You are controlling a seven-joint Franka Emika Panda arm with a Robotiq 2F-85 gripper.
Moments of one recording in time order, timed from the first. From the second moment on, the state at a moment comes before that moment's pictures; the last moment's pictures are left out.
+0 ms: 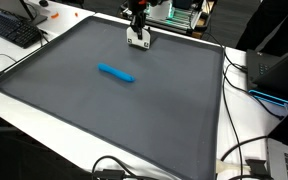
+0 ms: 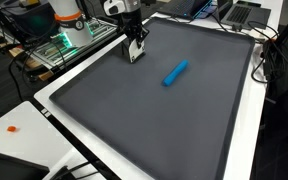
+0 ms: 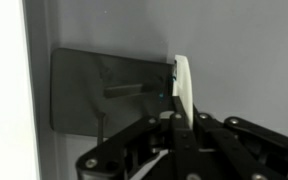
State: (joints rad) arm 0.01 -0.06 0.12 -2.73 0.28 2.73 1.31
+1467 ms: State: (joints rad) arm 0.08 0.01 0.15 -2.41 -0.01 2.62 0.74
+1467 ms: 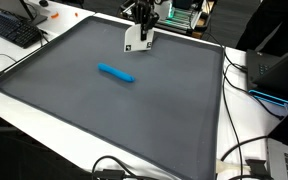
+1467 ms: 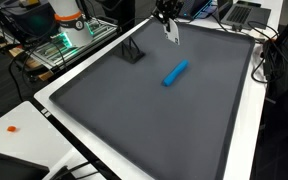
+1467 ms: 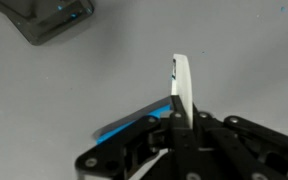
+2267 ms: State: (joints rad) arm 0.10 0.18 0.14 -2.25 -0.01 2.61 0.43
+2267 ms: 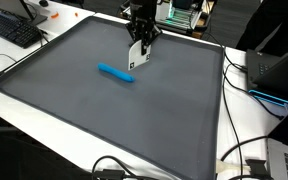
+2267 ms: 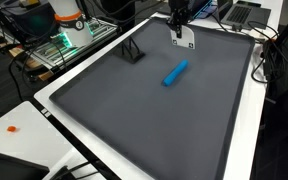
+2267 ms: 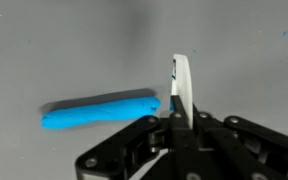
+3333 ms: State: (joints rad) arm 0.11 0.31 0.11 -2.01 -0.03 2.32 0.07
